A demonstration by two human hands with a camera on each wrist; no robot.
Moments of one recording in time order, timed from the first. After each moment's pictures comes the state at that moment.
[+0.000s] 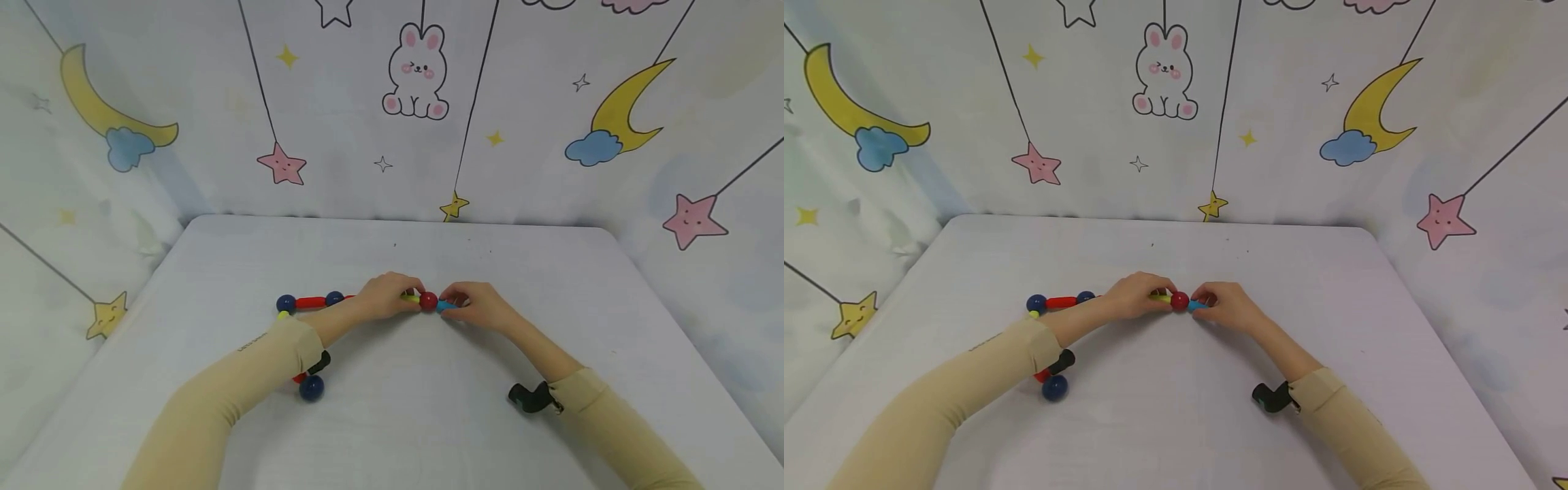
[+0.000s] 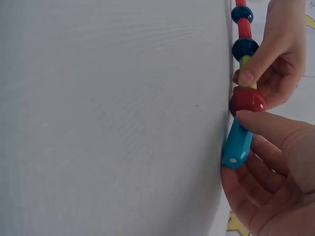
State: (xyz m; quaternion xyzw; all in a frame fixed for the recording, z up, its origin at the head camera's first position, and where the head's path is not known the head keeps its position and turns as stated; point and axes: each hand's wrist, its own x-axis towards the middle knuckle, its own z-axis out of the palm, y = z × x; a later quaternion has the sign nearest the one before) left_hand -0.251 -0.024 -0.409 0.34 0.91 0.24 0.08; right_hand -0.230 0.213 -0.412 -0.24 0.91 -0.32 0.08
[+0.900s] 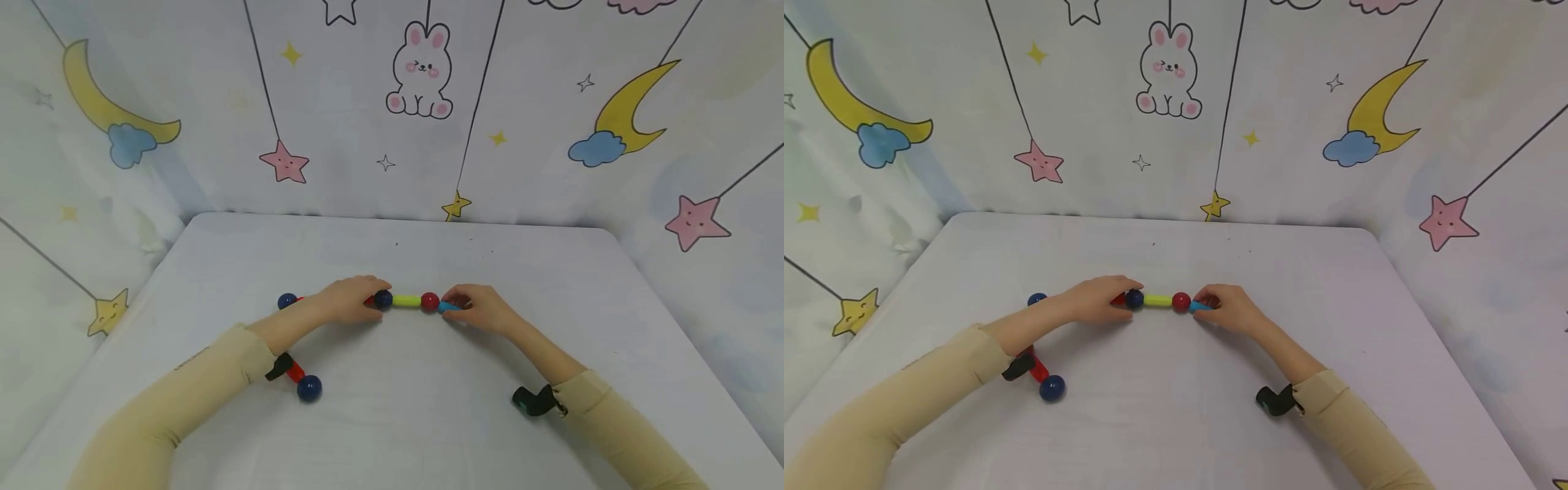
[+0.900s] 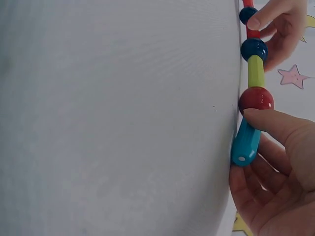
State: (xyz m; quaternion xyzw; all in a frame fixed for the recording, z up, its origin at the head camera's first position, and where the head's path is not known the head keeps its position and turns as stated) left_hand -0.234 -0.087 -0.392 0.31 0.93 0.16 0.14; right_hand -0.227 0.213 -0.416 -0.25 0.91 -0.32 0.09
